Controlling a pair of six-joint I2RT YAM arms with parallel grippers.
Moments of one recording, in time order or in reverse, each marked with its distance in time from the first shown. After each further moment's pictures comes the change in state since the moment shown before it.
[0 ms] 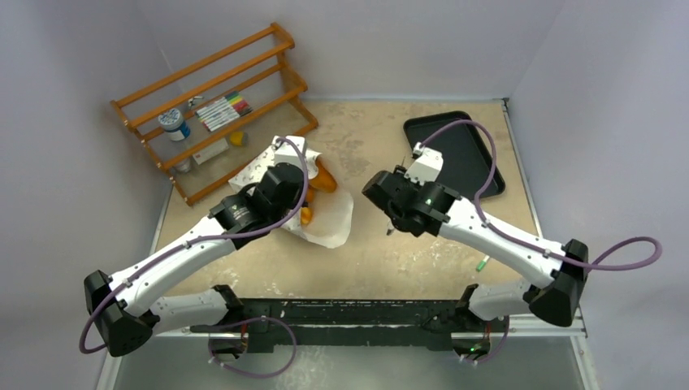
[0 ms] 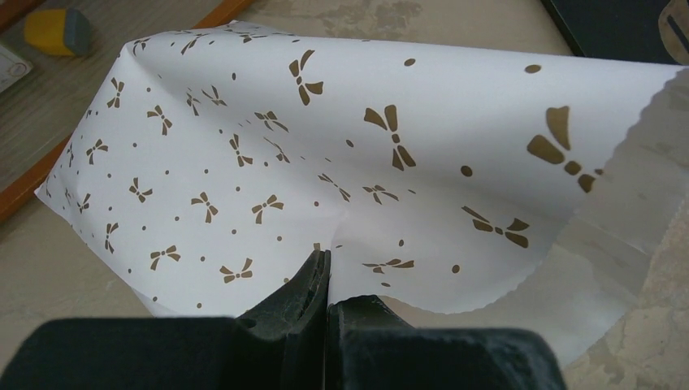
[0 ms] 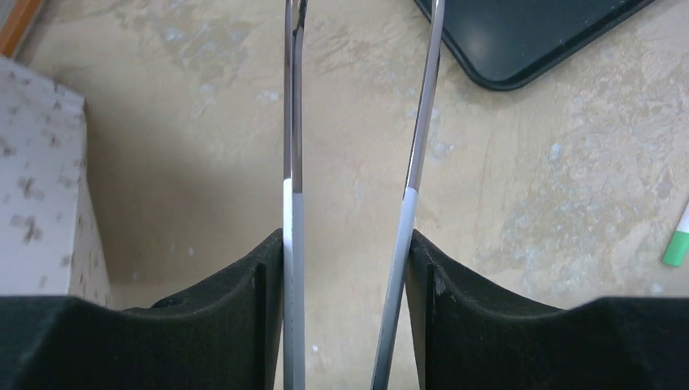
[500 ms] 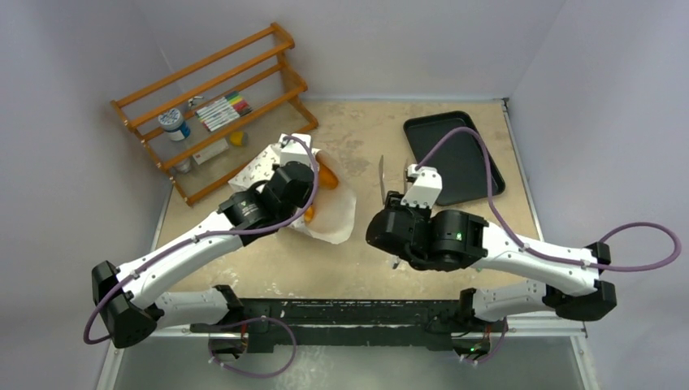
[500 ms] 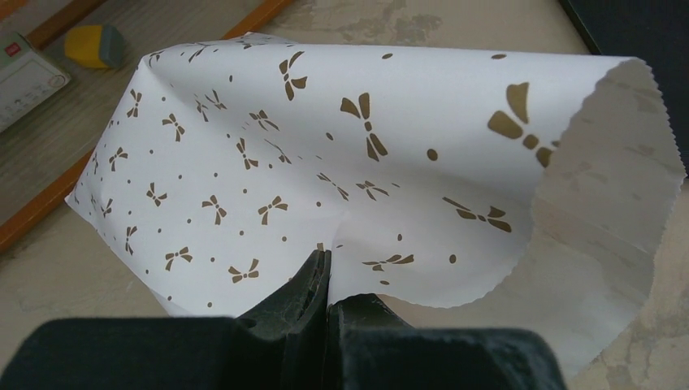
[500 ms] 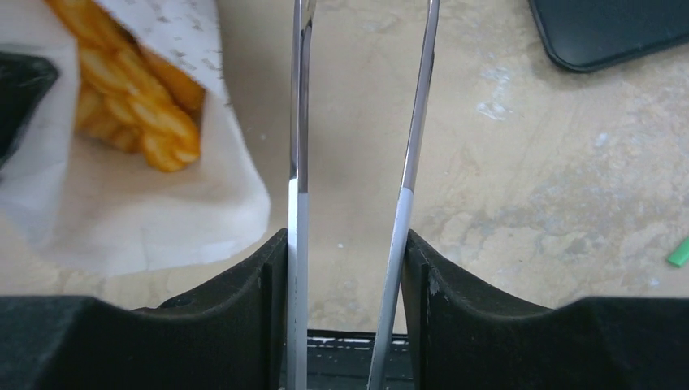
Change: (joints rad) left arm -0.045 0.061 0.042 -0.010 -0.097 0.000; right arm 0.384 -0.157 0.083 -0.233 0.033 0.076
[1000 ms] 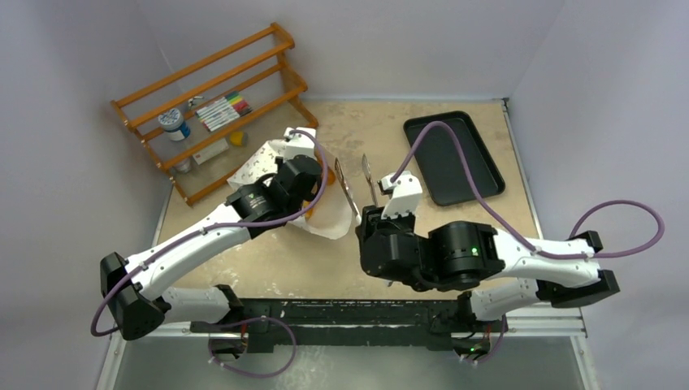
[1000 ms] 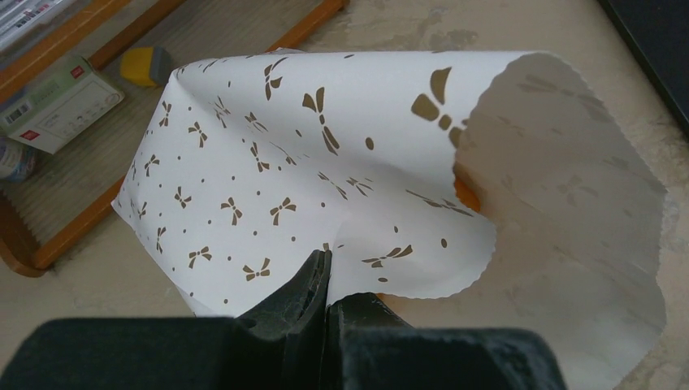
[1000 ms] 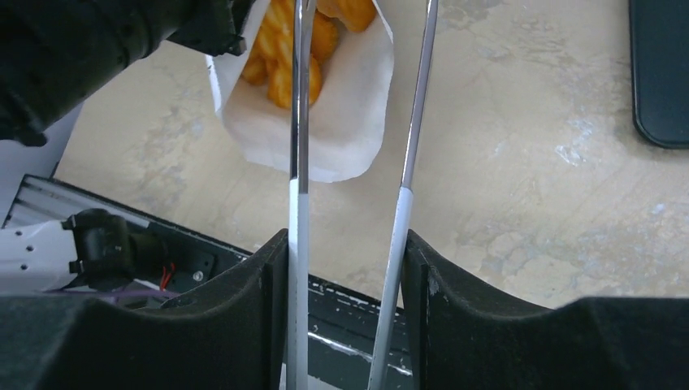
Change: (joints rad) left arm 0.000 0.067 0.074 -0.030 -0.092 0.039; right arm 0.249 0.094 0.263 -0.001 0.061 -0.182
